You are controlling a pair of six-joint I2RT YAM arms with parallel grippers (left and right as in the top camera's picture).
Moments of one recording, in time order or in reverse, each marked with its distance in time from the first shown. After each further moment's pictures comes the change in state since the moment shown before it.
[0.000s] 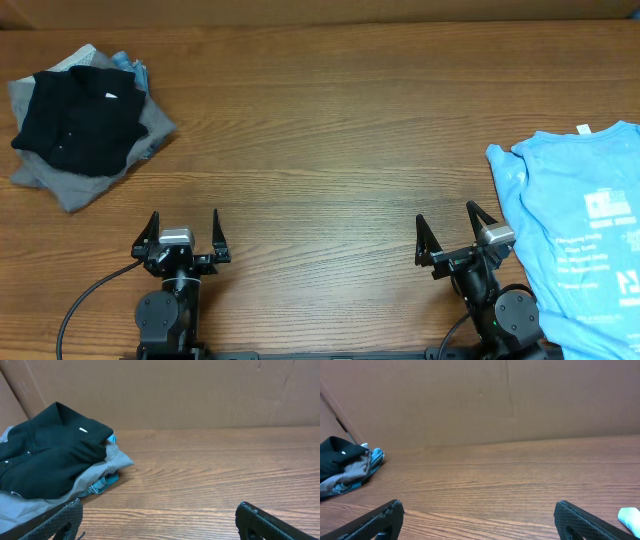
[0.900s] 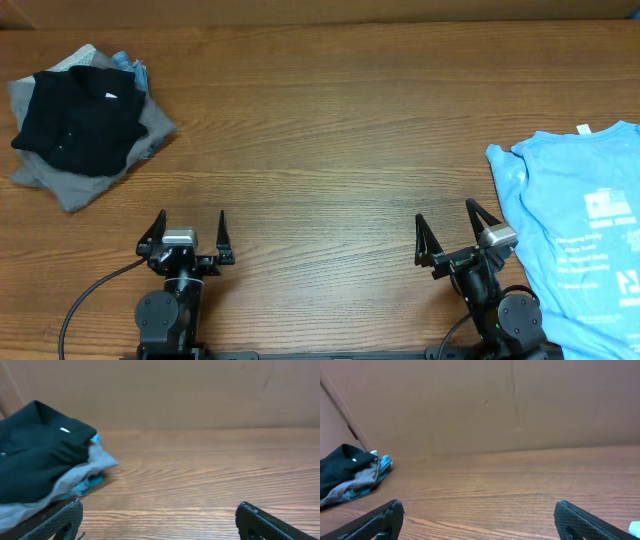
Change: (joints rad) left arm 0.000 0.000 0.000 0.003 0.077 -0.035; right arm 0.000 0.000 0.000 0.045 -0.027 0.000
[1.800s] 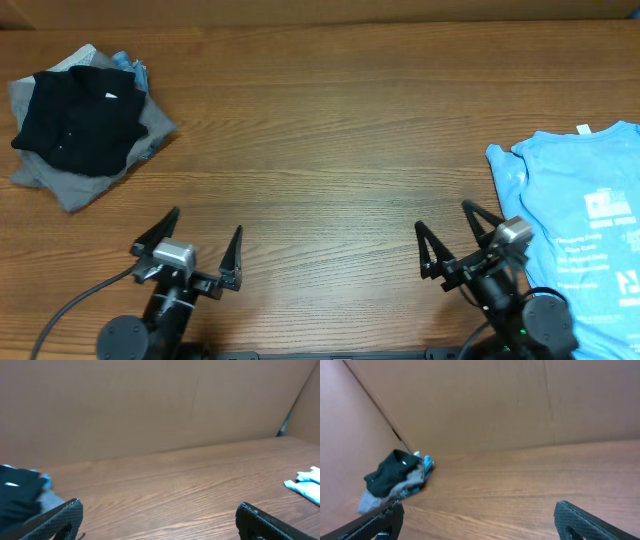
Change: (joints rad) left arm 0.000 0.065 0.436 -0.338 0.272 -0.011; right arm 0.000 0.116 0.327 -0.255 -0.146 0.127
